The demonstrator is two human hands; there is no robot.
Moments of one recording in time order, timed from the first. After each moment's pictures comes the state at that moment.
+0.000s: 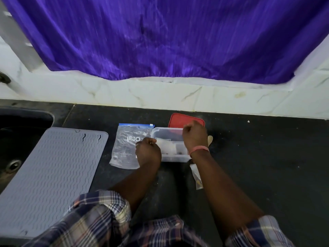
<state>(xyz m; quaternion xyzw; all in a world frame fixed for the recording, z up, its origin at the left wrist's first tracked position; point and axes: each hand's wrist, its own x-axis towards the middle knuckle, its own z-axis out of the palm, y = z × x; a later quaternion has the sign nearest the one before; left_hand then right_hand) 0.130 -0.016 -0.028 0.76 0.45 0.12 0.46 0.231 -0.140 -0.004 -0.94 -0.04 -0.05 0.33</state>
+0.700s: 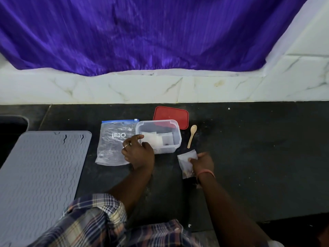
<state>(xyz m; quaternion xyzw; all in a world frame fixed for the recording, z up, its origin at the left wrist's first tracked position) 0.109 -0.057 -0.030 0.78 0.46 0.17 0.40 0.151 -0.254 -0.089 -0.86 0.25 0.15 0.41</state>
